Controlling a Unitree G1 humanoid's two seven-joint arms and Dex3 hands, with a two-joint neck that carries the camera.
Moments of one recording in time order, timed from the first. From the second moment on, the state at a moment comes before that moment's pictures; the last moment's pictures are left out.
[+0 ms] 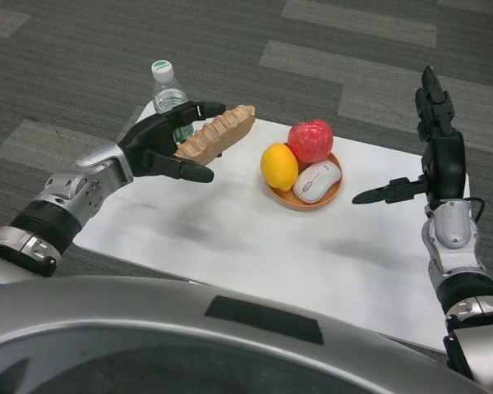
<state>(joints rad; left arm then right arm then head) -0.20 0.45 -0.10 0.39 -0.72 0.10 -0.58 -0.42 -0.36 0.29 0.95 0.21 -0.96 -0.10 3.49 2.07</state>
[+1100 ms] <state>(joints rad) -0.20 0.48 -0.16 0.27 -0.97 0.01 -0.62 -0.42 -0.36 0.29 0.94 0.21 -0.96 -0.10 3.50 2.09</state>
